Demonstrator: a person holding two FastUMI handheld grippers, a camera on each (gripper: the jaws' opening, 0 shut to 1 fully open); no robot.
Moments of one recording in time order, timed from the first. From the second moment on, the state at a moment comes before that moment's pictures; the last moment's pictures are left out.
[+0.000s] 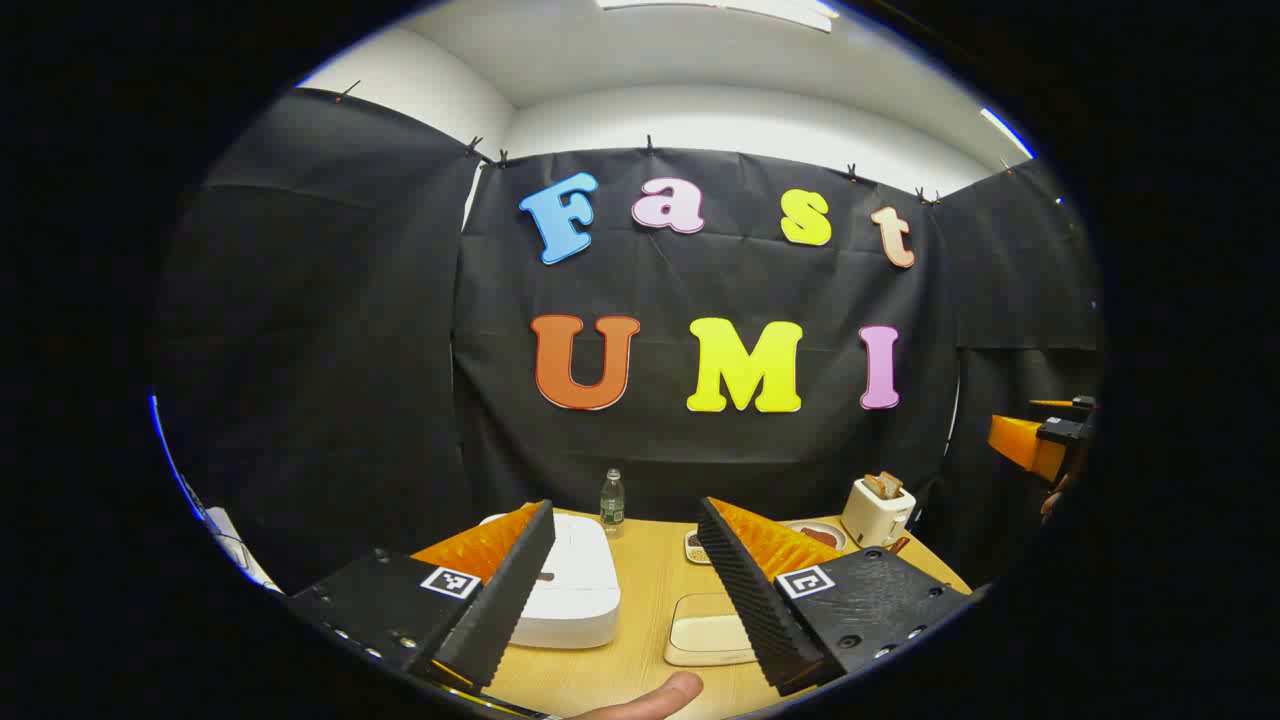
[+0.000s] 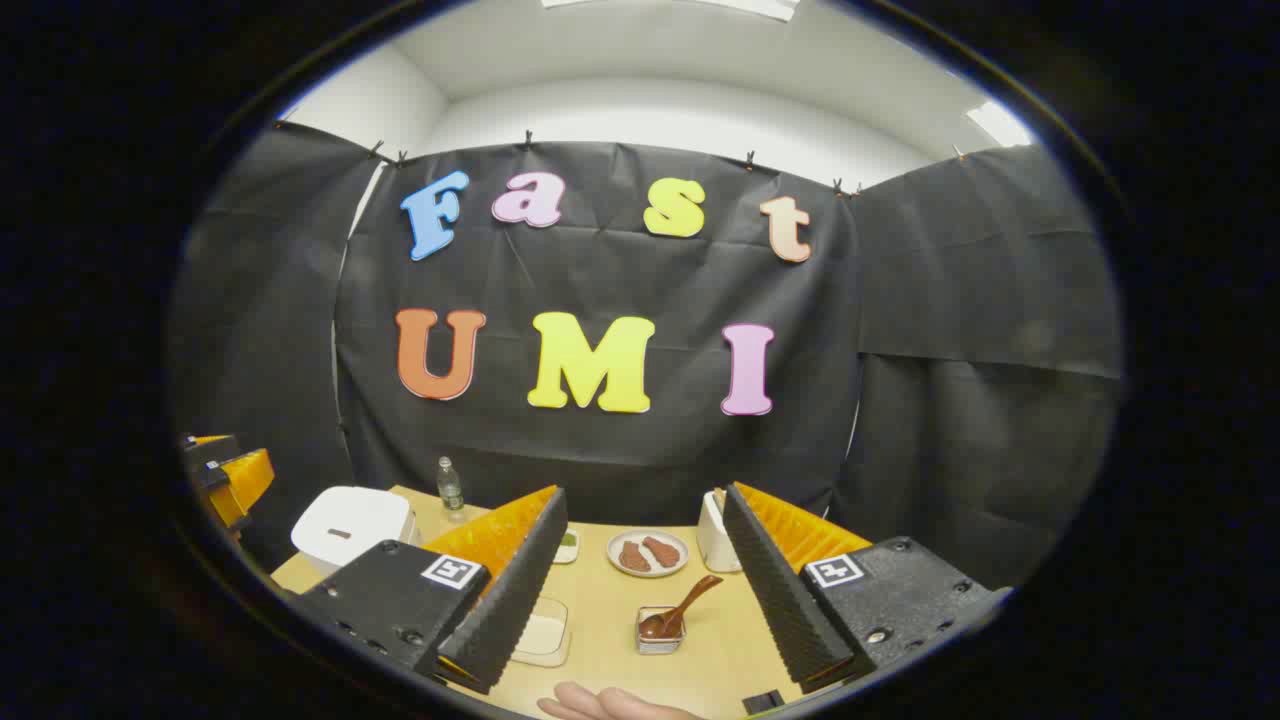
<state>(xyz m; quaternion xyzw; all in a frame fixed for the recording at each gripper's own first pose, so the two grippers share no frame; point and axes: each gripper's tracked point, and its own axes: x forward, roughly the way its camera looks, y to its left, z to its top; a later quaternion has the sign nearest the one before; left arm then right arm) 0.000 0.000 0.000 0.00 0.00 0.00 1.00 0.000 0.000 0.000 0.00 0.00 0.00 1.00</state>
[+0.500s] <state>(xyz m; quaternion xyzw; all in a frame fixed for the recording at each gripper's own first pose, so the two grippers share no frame) 0.007 -0.030 0.009 -0.02 -0.01 0.00 1.00 0.023 -0.048 0.003 0.01 -0.02 0.01 1.00</state>
